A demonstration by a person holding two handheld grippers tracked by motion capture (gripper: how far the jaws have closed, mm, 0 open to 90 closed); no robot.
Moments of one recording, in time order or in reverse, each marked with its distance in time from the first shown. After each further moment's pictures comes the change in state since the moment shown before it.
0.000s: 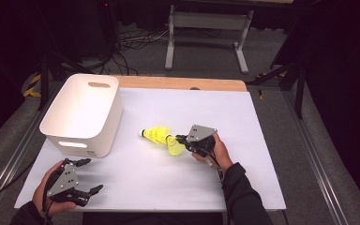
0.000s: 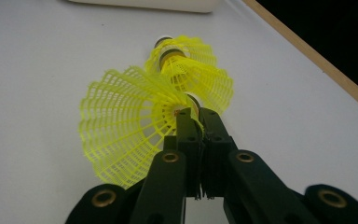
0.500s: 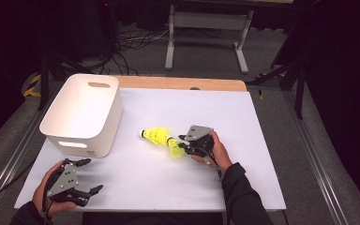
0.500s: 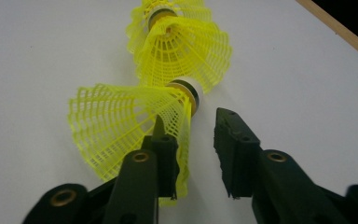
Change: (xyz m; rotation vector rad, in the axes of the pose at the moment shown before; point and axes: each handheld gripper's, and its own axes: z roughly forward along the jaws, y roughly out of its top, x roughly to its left) left arm 0.000 0.000 0.000 0.000 -0.001 0.001; right arm -0.002 -0.010 0.008 0.103 -0.003 0.047
